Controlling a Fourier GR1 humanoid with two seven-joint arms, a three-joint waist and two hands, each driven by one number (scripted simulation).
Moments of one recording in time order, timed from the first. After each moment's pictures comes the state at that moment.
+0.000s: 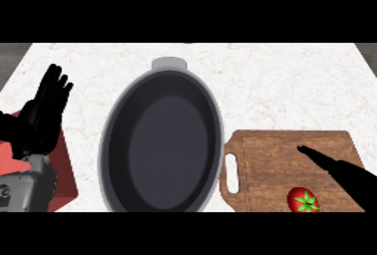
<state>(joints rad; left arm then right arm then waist) -0.23 0.22 0.12 -1.61 0.08 0.14 0.23 0.07 -0.67 0.21 -2.02 0.10 0.50 0.74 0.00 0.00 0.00</state>
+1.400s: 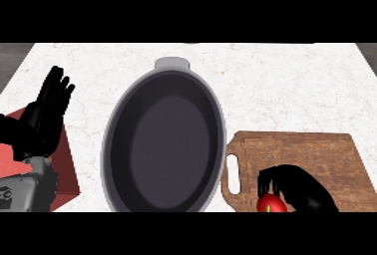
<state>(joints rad) -0.21 0.19 0.13 -1.62 0.06 0.10 0.22 0.05 -0.35 0.39 -1.85 0.61 0.51 0.50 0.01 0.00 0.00</state>
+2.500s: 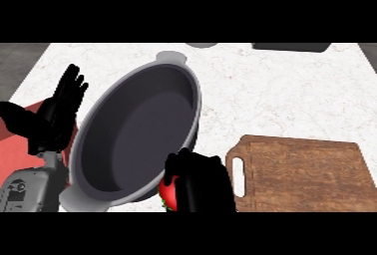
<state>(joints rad) -0.25 0.17 0.09 -1.58 0.05 0.09 0.24 -0.39 -0.01 0.89 -1.85 1.11 -0.02 1.06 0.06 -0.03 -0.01</state>
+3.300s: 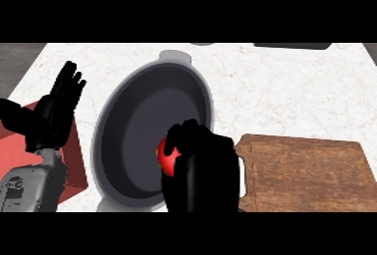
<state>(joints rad) -0.27 0.18 0.10 -1.58 0.05 0.09 0.24 -0.60 -0.01 0.85 -1.81 1.36 -0.14 1.22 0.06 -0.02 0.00</state>
